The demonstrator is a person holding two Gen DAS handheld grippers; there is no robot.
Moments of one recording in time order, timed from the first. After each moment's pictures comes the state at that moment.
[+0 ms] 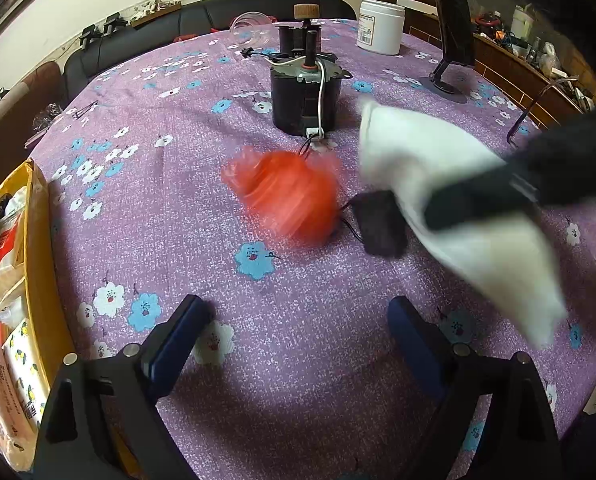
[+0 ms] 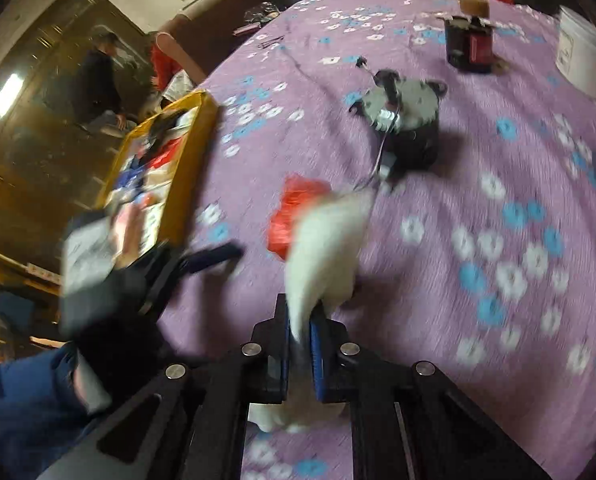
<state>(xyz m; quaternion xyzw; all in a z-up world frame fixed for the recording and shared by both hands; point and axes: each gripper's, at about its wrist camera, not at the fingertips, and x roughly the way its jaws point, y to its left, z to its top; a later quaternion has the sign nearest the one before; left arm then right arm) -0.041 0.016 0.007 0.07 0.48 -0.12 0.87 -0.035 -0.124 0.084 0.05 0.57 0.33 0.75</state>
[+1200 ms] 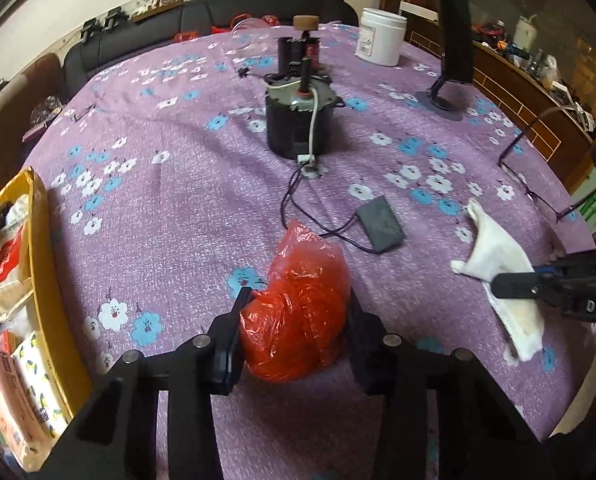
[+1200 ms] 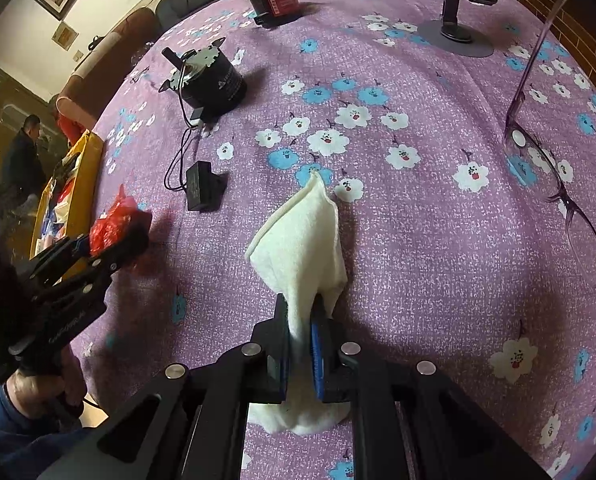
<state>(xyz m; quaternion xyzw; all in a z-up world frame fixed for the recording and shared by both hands) -0.035 0.007 0.030 0.05 0.48 -0.12 0.87 -0.076 -0.213 0.042 0.11 0.60 0.15 0.78</state>
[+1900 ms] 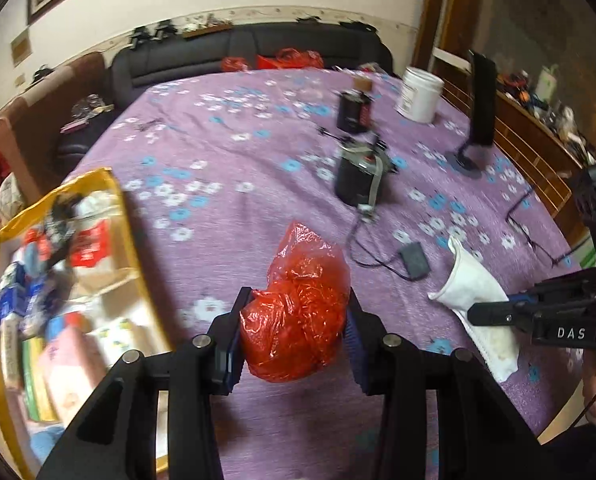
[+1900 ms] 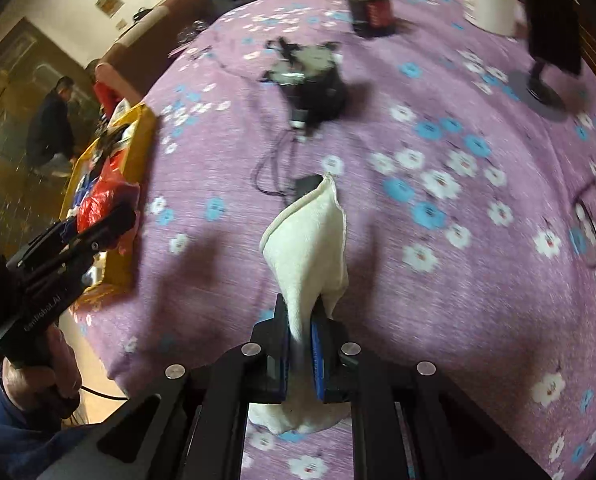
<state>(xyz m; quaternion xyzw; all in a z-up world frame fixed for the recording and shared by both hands) -0.059 0.072 0.082 0.00 0.43 -0.06 0.90 -0.065 -0.145 0.073 0.06 0.59 0.23 0.77</state>
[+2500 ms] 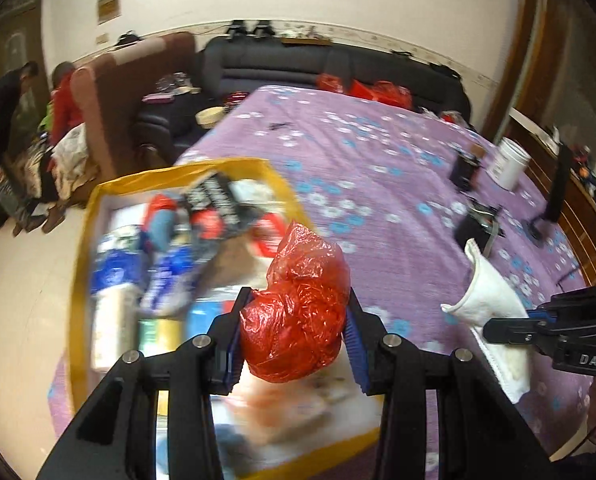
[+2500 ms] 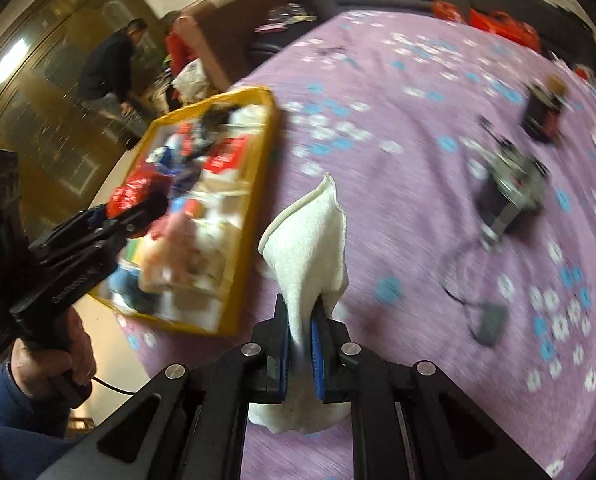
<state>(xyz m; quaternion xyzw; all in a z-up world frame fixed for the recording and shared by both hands) -0.083 0.209 0.103 -0.07 0.41 0.06 0.91 -0.053 0.008 0.122 -0.03 0.55 0.35 0.76</state>
